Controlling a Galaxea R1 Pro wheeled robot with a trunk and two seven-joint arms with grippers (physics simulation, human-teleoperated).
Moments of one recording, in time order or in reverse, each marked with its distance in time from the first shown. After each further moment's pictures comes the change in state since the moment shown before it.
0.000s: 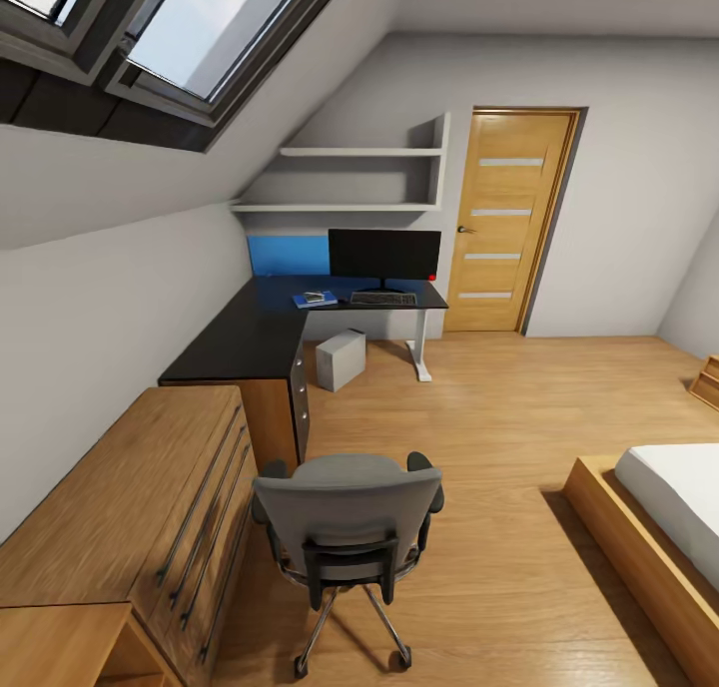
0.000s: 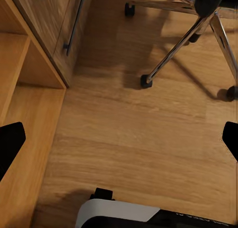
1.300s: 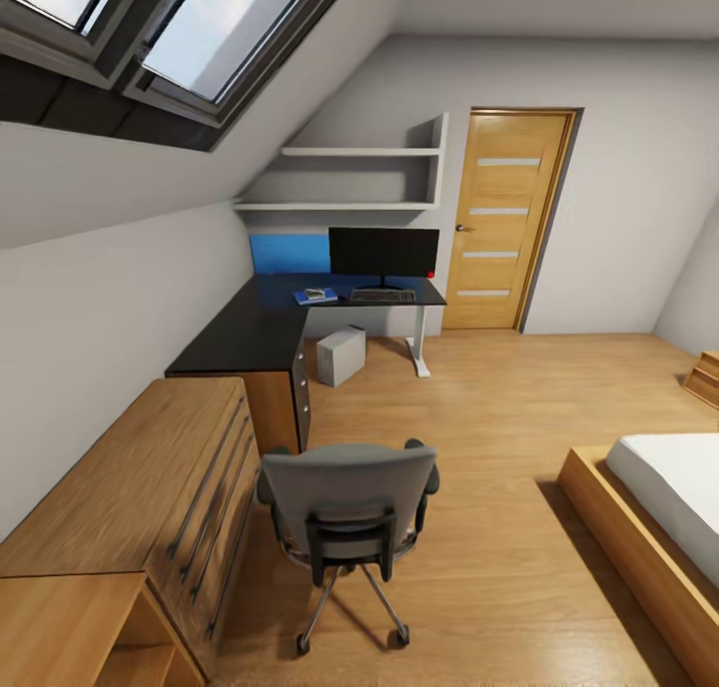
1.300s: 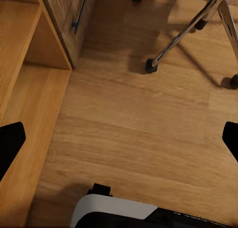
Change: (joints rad) left arm 0.000 -0.002 -0.005 0.008 0.050 0.003 -0.006; right arm -0.013 0.001 -0.007 -0.192 -0.004 -0.011 -0.004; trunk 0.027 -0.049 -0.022
